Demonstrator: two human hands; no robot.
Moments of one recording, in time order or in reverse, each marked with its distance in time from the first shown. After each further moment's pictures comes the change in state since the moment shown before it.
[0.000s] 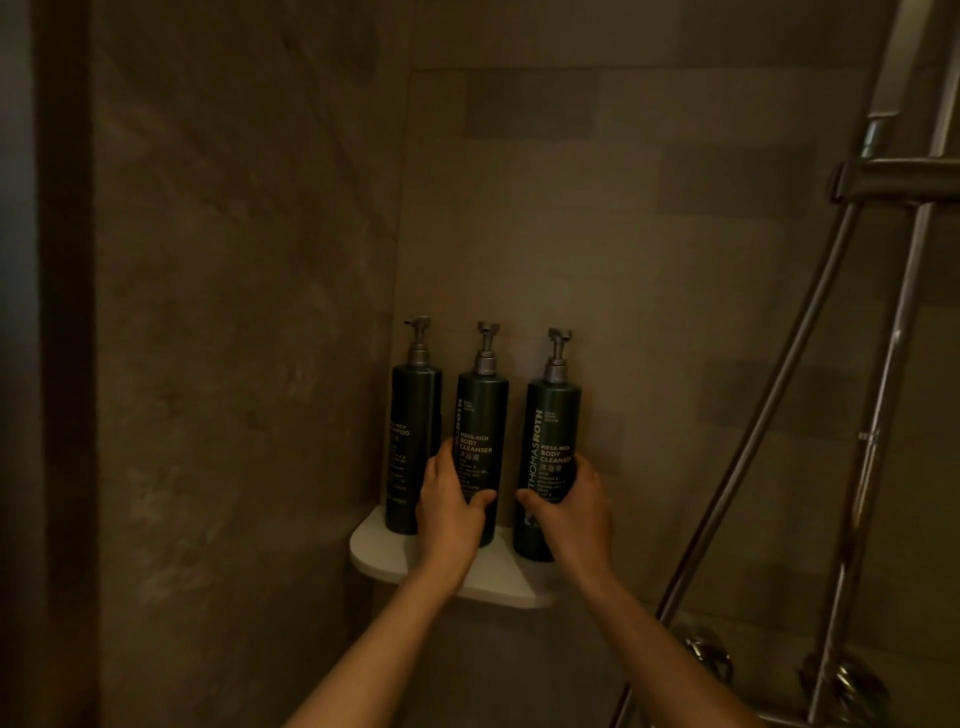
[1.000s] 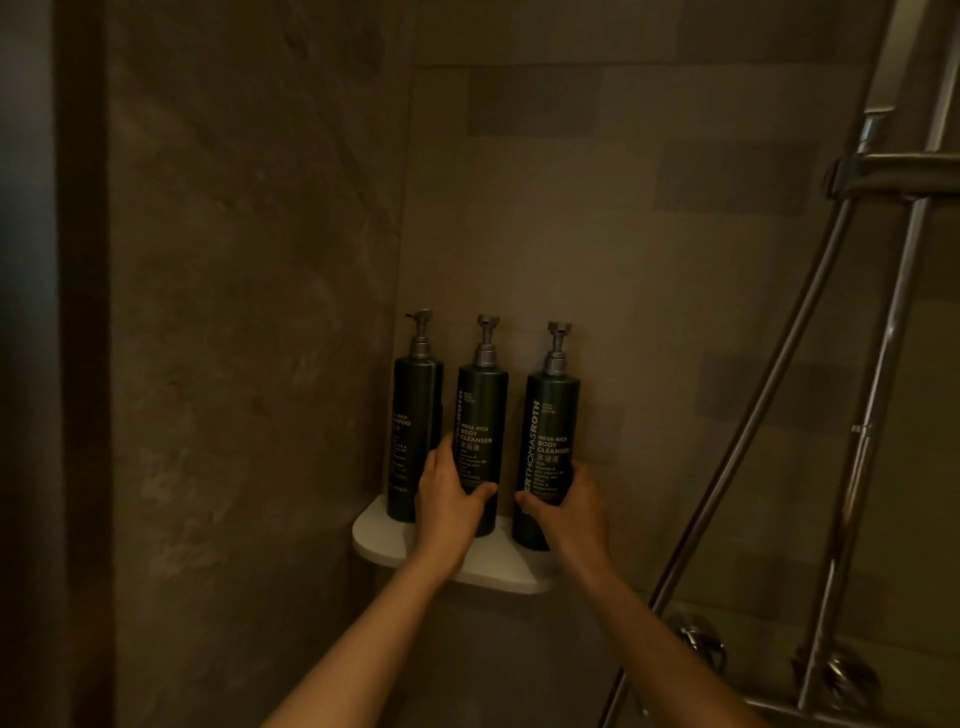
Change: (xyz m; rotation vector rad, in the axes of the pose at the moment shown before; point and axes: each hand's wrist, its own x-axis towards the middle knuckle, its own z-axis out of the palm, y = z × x) left_hand -0.002 -0.002 -0.003 0.002 -0.021 0.015; right_hand -0.001 0.020 0.002 0.030 -0.095 0.059
